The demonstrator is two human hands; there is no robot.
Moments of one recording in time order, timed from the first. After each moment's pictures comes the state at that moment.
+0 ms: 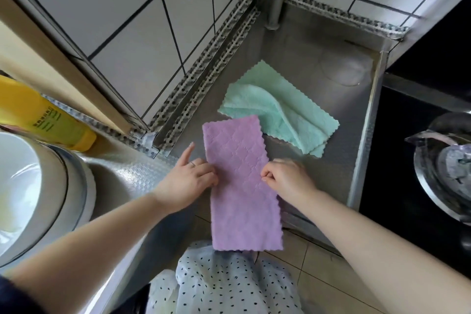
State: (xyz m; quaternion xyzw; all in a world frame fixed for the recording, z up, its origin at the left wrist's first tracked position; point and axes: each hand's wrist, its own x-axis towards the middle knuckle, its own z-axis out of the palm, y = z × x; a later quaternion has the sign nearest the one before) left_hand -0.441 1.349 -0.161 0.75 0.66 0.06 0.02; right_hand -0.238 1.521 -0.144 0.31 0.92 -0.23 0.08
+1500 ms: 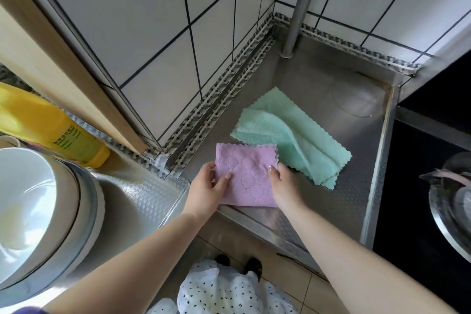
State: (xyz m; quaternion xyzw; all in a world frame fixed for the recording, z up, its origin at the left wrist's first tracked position) left_hand -0.412 1.387 -0.149 0.22 0.80 0.46 0.30; right_hand -0.291 1.520 -0.146 0.52 0.73 -0.44 -0.06
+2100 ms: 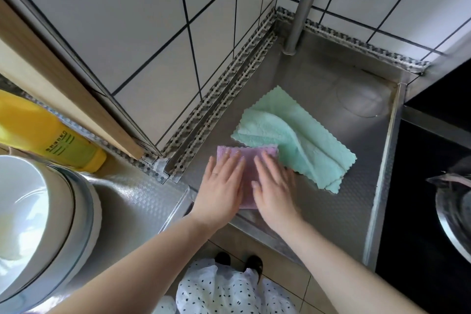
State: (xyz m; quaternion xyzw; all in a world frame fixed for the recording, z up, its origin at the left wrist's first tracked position) left_hand -0.412 1.406 -0.157 0.56 0.81 0.18 0.05; right_hand -0.295 1.501 -0.148 0.33 0.92 -0.18 -0.10
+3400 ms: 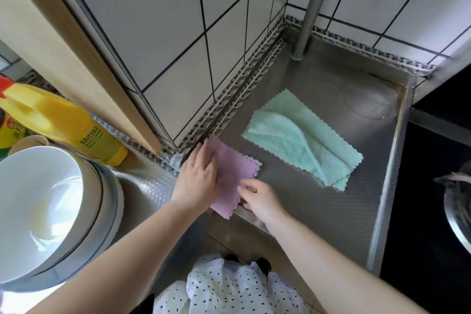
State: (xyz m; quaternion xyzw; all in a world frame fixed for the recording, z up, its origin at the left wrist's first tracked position) left_hand -0.454 1.369 -0.133 0.50 0.86 0.01 0.07; right_hand -0.319 1.464 -0.141 0.46 0.63 -0.62 0.02
